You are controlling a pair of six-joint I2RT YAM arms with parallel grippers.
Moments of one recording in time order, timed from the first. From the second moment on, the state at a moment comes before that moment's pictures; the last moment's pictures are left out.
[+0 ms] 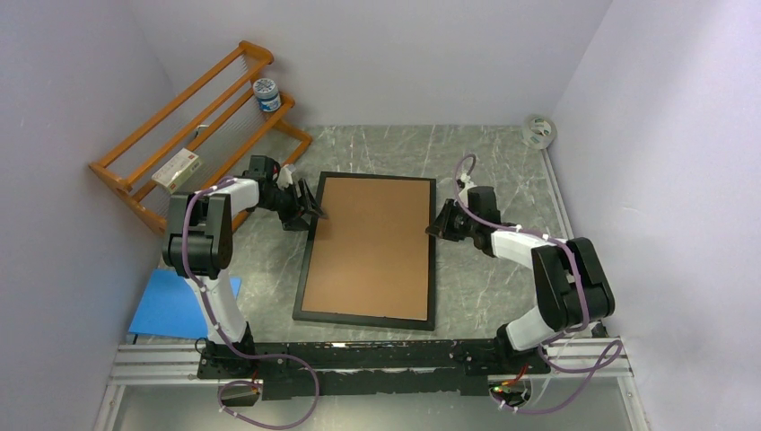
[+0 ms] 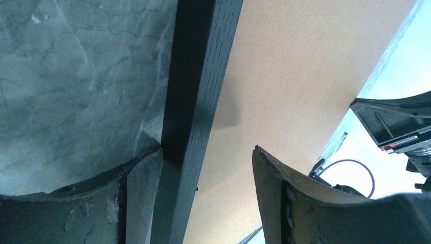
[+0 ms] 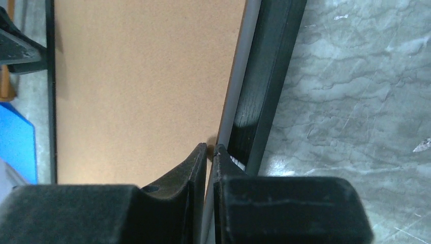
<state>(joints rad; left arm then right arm) -0.07 1.92 1.17 -0.39 0.65 -0.46 0.23 1.52 0.65 0.16 -0.41 0.50</state>
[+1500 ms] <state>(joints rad) -0.09 1.92 1.19 -0.44 0.64 -0.43 0.34 1.45 0.68 0.23 -0.05 0.32</state>
